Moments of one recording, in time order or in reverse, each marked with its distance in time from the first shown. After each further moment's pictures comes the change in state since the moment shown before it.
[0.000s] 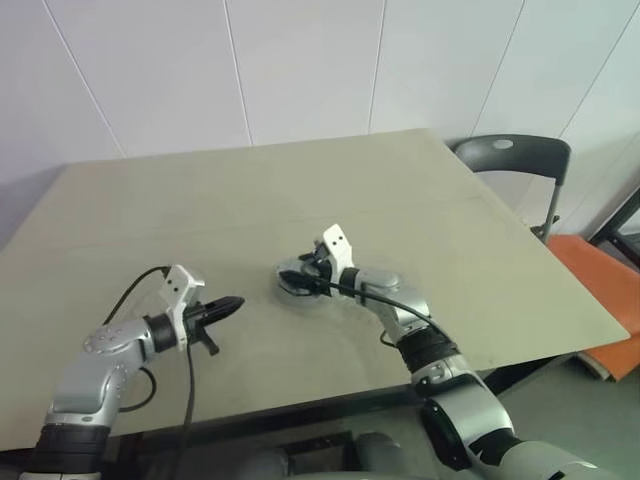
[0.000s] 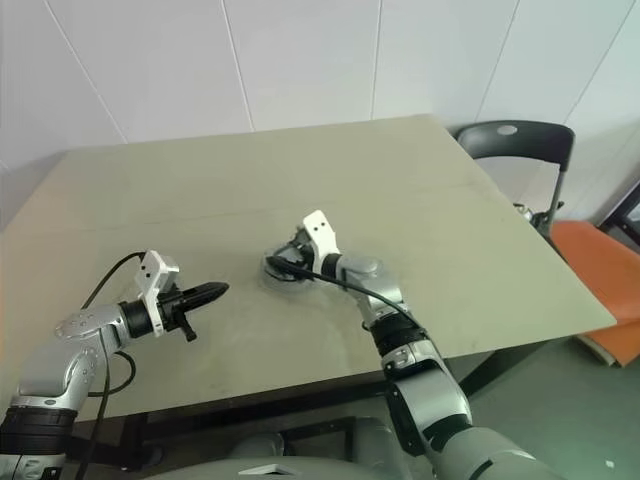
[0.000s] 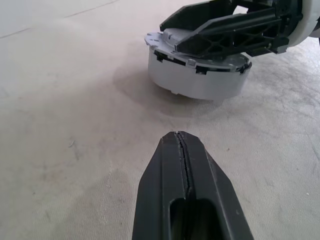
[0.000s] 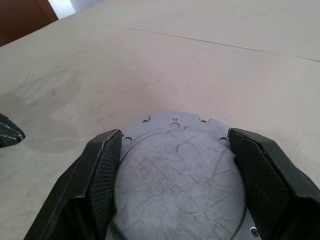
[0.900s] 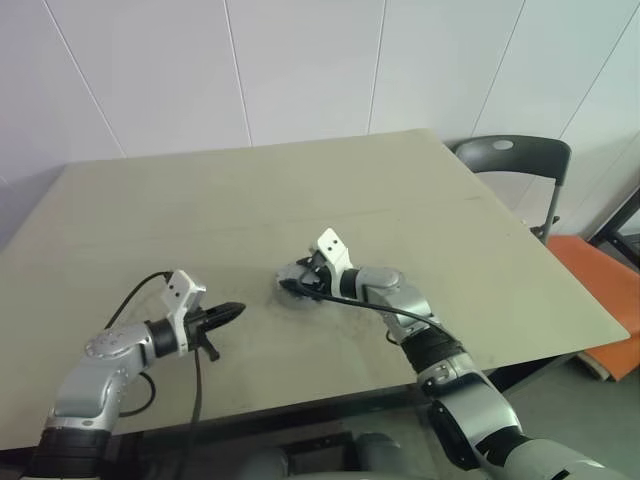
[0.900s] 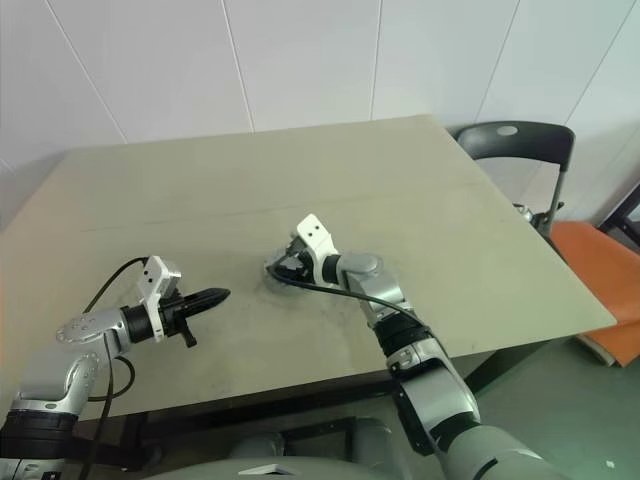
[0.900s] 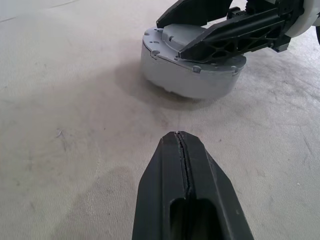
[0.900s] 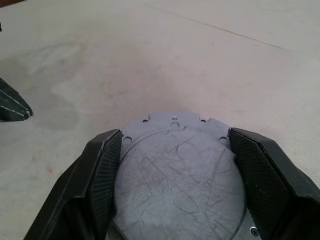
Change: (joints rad) left arm 0.017 0.000 -0.003 0.000 -0.001 0.000 -0.017; right arm 0.001 -0.049 0.085 -0.039 -0.052 0.004 0.070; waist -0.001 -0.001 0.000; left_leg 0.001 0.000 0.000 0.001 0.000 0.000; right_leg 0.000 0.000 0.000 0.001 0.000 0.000
